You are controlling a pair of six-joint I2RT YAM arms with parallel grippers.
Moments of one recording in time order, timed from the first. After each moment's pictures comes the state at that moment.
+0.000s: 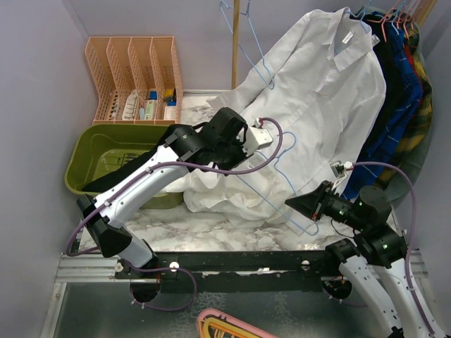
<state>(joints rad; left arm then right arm) -0.88 1.52 1.70 -1.03 0.08 0.27 0.35 0.31 0.62 -0.54 -0.58 0.70</state>
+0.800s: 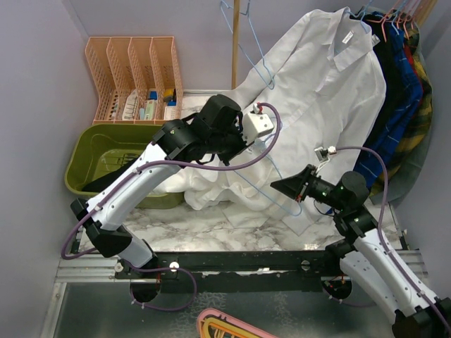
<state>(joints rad) -0.88 1.52 1.87 -1.05 0.07 0.28 0.35 0.58 0.43 0.12 -0.65 0.82</state>
